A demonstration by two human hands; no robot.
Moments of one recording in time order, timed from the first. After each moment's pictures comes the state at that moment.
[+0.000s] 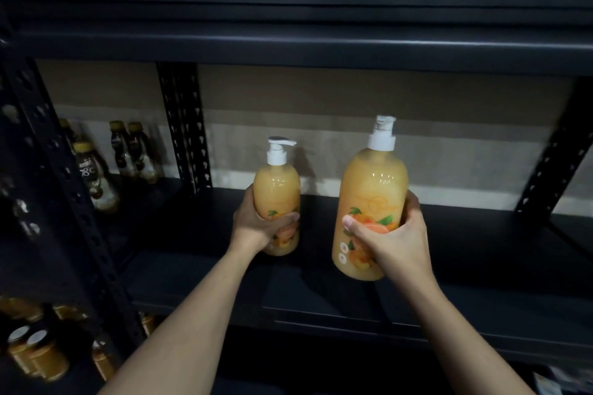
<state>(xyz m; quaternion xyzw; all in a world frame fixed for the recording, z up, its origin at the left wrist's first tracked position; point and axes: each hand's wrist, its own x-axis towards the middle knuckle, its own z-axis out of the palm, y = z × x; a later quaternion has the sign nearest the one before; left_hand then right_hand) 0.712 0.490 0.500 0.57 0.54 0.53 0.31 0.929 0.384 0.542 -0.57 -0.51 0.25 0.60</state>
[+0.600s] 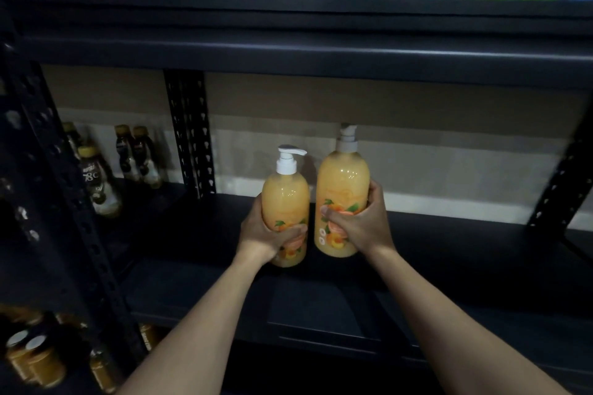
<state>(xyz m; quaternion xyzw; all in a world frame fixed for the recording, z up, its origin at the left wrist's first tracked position) 0.717 0.496 0.494 0.57 0.53 0.52 0.35 0.910 0.480 0.527 -0.52 -0.55 0.29 0.59</state>
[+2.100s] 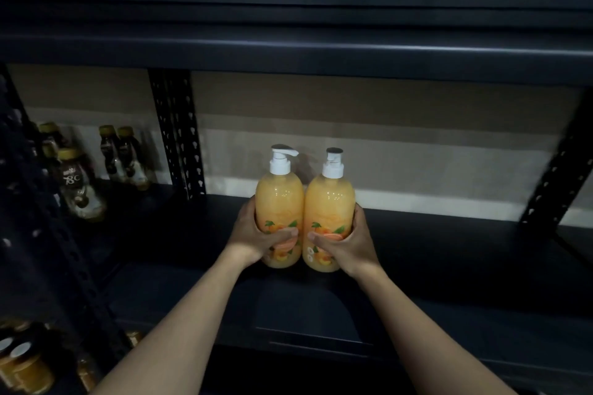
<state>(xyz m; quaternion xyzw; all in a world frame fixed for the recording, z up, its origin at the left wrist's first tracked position) 0.711 0.521 0.483 0.61 0.50 0.49 0.37 0.917 0.482 0.485 -0.54 -0.55 0.35 0.53</state>
